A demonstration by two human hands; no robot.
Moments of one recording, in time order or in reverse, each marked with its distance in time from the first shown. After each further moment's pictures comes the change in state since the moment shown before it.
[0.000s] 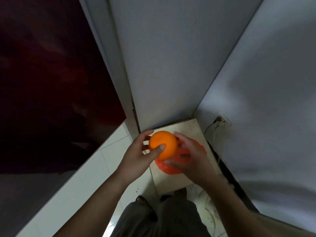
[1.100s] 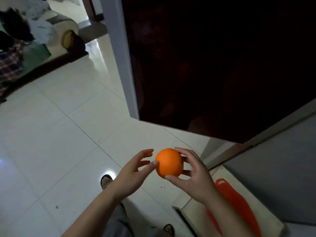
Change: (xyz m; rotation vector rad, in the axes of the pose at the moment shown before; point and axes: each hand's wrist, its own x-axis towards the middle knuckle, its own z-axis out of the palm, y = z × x) left_hand -0.265 -0.083 0.009 -0.379 0.940 -0.307; right_hand -0.054 -0.096 0.126 -0.080 -0.981 -0.510
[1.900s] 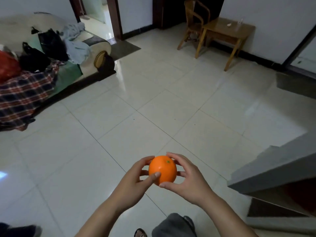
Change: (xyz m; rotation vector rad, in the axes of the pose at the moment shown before) left_hand 0.122 -0.055 -0.423 0.011 0.090 0.032; right_hand 0.316 -0.190 0.294 -0.091 -0.155 -0.014
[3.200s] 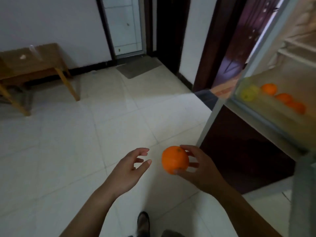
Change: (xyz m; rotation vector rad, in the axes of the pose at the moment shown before) left_hand 0.650 0.340 0.241 0.441 -0.942 0.587; right_hand 0.276 0.149 -0.438 0.157 1.215 0.430
